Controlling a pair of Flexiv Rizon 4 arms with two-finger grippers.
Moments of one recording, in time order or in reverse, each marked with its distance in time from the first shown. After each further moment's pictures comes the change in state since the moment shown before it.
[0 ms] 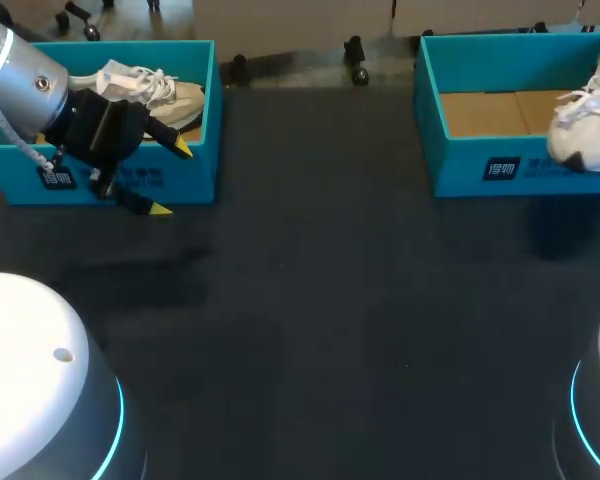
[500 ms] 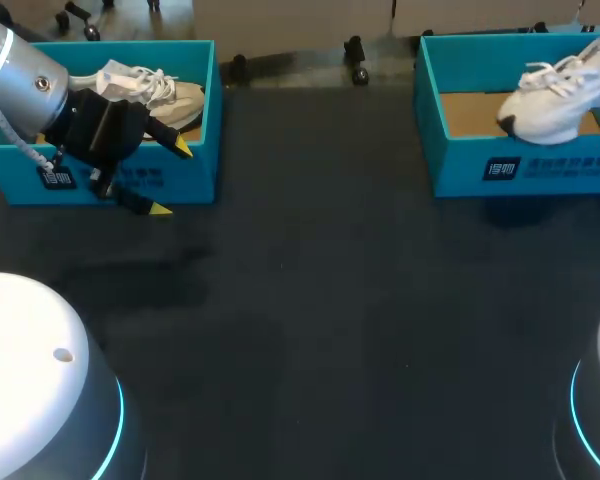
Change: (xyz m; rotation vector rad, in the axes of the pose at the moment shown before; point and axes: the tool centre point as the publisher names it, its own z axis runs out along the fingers) left arm 0.000 0.000 0.000 0.000 0.000 0.000; right arm 0.010 -0.018 -0.002 0.028 0.041 0.489
